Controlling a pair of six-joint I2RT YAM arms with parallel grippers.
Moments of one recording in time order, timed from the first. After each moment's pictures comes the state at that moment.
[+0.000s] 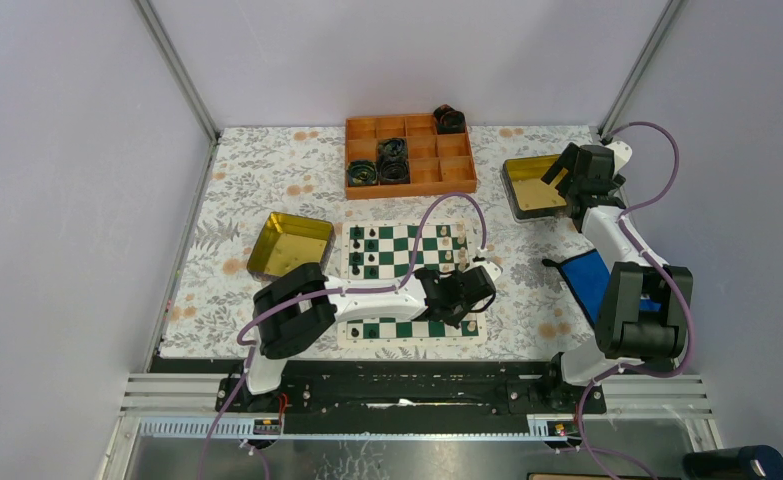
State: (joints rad) left arm -1.19 1.97 1.36 -0.45 -0.23 -0.34; right arm -0.10 1.54 1.05 -0.06 0.25 0.46
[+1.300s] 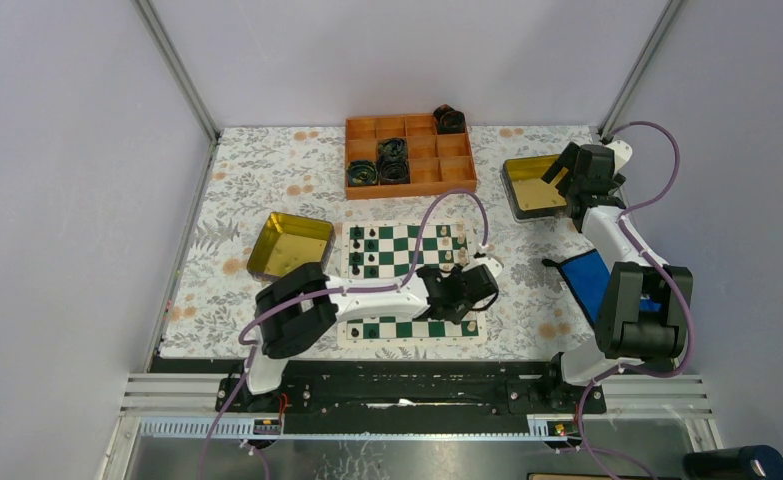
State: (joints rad) left arm -1.19 1.99 1.39 -0.47 -0.30 -0.33; right arm -0.10 1.54 1.05 -0.05 0.25 0.46
